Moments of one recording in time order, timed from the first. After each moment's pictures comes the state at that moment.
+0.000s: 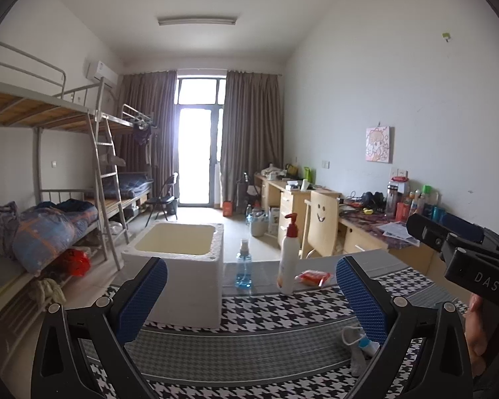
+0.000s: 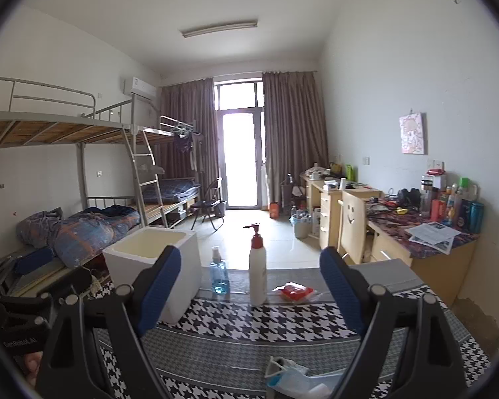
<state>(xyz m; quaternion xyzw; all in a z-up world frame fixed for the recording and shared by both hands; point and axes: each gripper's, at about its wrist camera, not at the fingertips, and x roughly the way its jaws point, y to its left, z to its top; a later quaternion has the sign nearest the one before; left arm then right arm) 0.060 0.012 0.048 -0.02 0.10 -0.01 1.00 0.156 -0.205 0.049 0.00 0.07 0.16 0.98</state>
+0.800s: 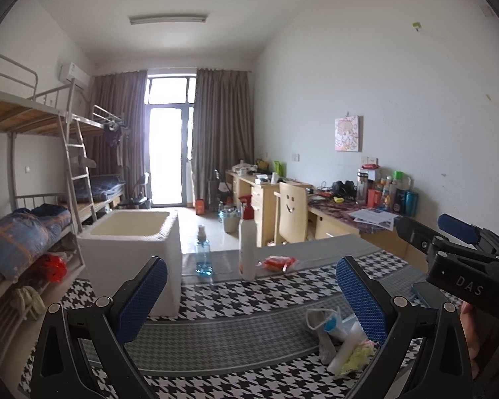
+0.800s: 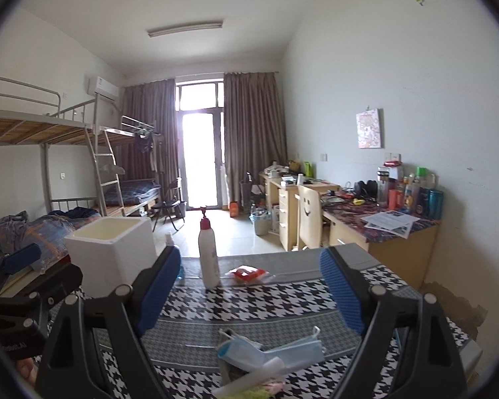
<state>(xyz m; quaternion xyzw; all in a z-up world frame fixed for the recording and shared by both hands) 0.060 -0.029 0.020 -0.01 0.10 -0.07 0.99 0.139 -0.240 0.016 0.01 0.08 0.06 1.00</state>
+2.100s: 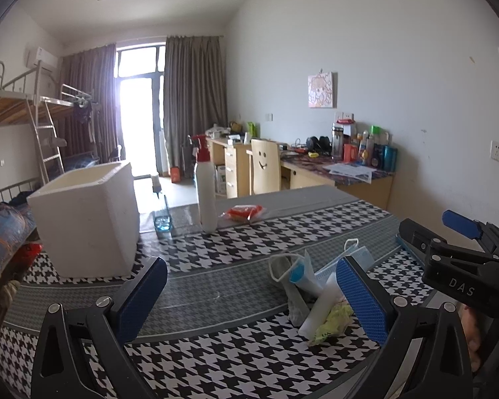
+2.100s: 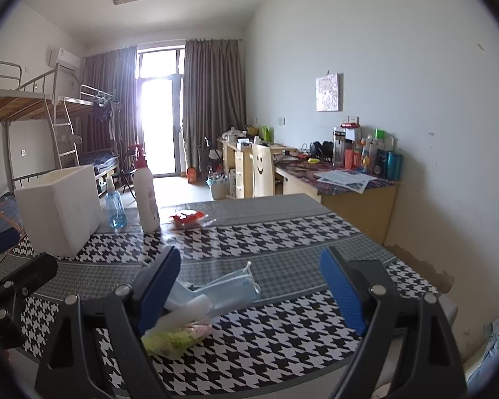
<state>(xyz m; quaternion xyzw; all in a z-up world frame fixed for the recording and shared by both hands) 0.079 -0.078 -0.032 0.02 0.18 -0.12 0.98 0.136 -0.288 -0.045 0.00 0.16 -0.03 0.99</state>
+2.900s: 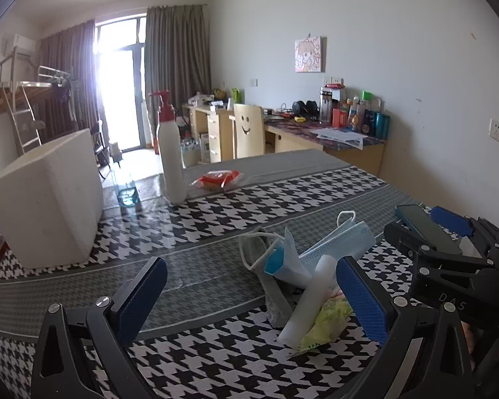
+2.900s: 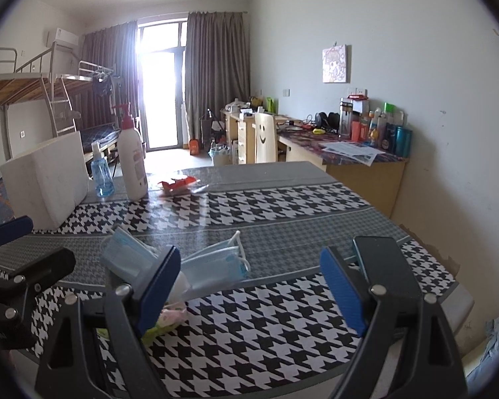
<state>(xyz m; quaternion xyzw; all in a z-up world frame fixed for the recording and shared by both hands) 0.129 -0.114 -0.063 0.04 0.26 -0.15 0.95 0.176 -0.308 -0.076 -0.01 0.22 -0.01 0.98</state>
